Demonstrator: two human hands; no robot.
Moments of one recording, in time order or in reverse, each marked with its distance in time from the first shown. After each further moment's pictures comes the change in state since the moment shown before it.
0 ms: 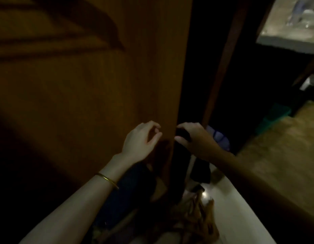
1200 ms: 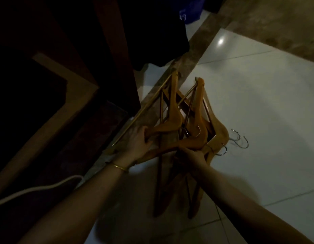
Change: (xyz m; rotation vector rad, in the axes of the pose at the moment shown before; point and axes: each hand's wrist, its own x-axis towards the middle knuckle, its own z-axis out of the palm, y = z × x) left_hand -0.270 -0.352 0.831 -0.074 -0.688 -0.309; right_hand -0.293 0.446 0.761 1.360 0.223 1.517
